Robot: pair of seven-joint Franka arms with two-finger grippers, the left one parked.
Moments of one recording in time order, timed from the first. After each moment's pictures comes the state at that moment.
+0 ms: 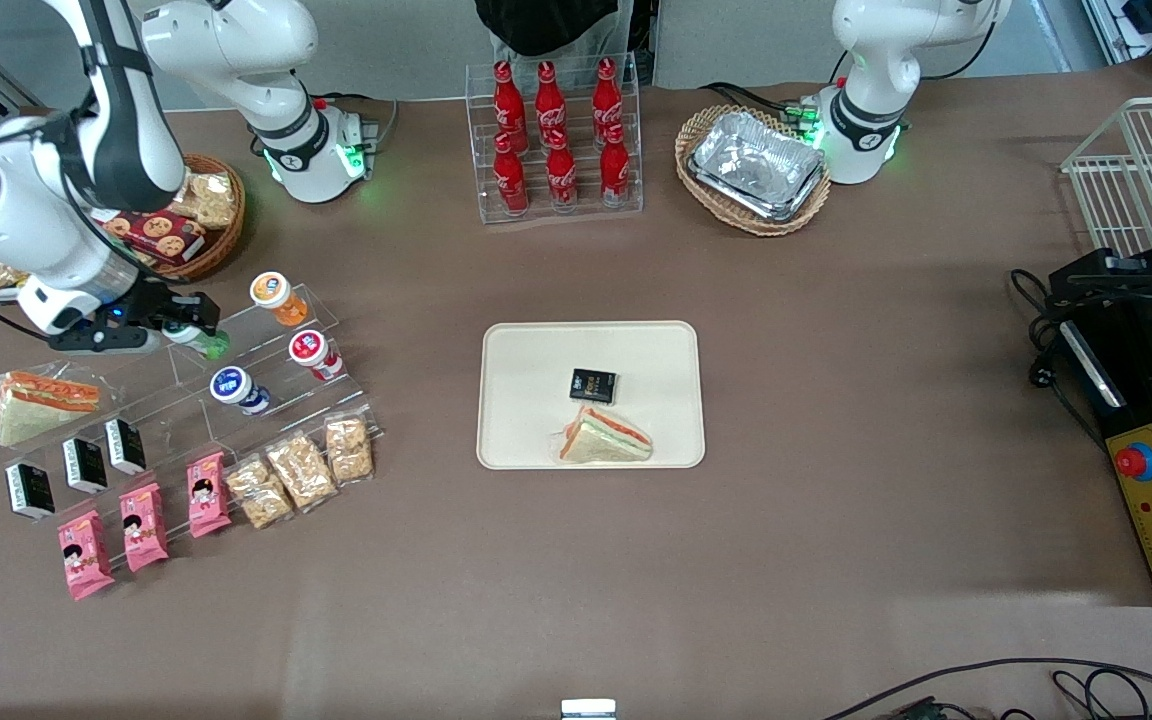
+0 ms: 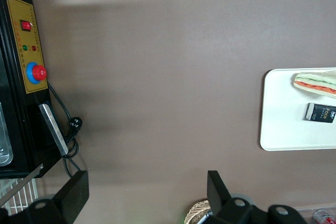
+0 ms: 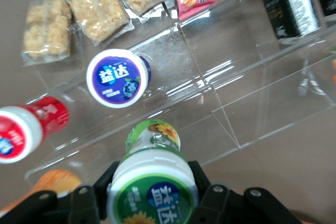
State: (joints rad) arm 0.06 -0.23 -0.18 -2.44 -0.03 2.18 -0.09
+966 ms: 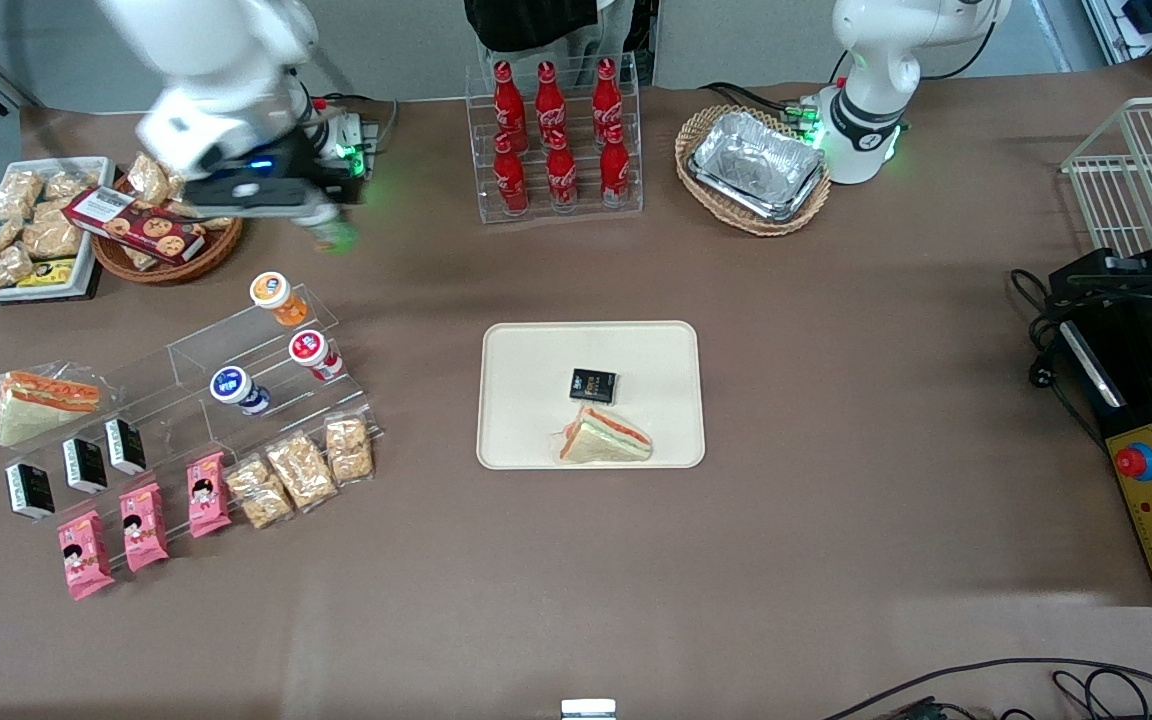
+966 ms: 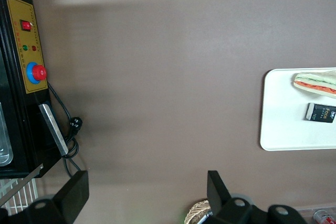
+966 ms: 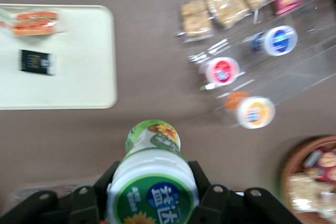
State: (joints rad) arm 0.08 -0.28 0.41 -1.94 0.10 1.62 0.51
